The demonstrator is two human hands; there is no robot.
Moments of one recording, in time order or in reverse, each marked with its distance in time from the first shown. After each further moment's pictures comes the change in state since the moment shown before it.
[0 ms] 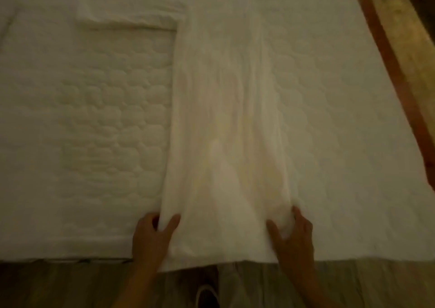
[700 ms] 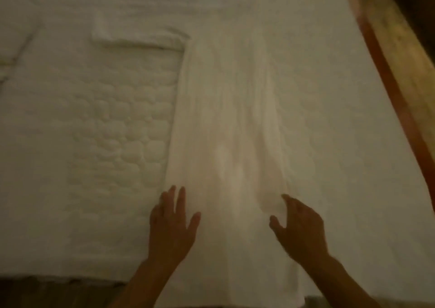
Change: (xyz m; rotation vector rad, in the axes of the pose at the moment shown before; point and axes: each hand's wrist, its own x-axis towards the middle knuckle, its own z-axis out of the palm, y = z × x) left_hand 0.008 0.071 0.024 0.554 0.088 0.558; right_hand 0.067 -0.065 -0.049 -0.547 -0.063 -0.336
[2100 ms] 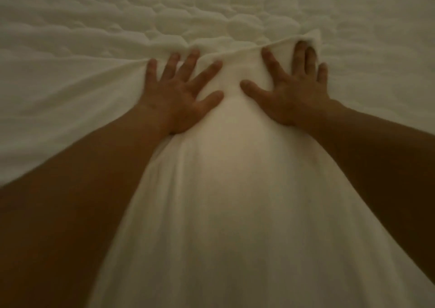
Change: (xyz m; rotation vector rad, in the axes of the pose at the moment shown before) left_hand 0.860 0.079 -0.004 0.312 0.022 0.313; right_hand 0.826 -0.217 -0.133 -0.136 0.170 -0.173
